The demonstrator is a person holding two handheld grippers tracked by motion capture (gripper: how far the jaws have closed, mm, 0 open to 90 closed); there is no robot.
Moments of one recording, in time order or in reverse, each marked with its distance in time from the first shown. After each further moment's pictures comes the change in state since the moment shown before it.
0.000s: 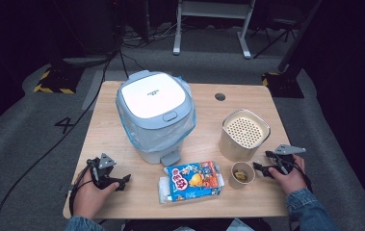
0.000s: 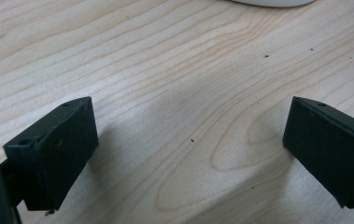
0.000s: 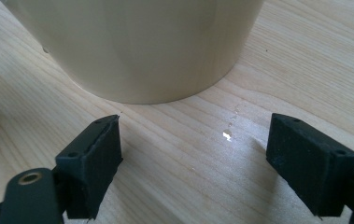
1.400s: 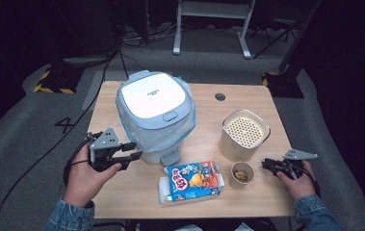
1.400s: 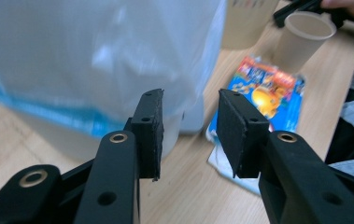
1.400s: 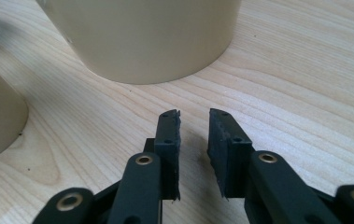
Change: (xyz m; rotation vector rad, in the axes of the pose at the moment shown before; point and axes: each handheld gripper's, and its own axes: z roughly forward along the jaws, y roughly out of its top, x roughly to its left) left arm -0.043 0.120 -0.112 -0.223 -0.264 0.224; right arm -0.006 -0.018 -0.022 -0.050 0.044 0.060
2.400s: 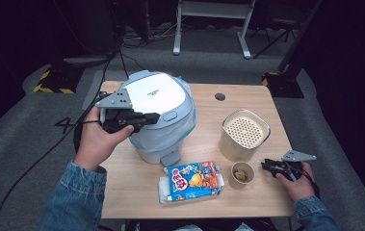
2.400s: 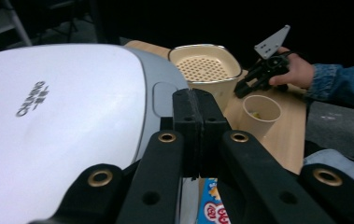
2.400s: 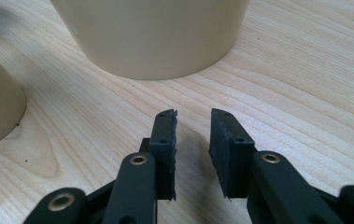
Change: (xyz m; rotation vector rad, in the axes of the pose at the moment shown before) left arm 0.018 0.094 0.006 -0.136 -0.181 0.069; right arm 0.006 0.000 0.000 0.004 -0.025 -0.062
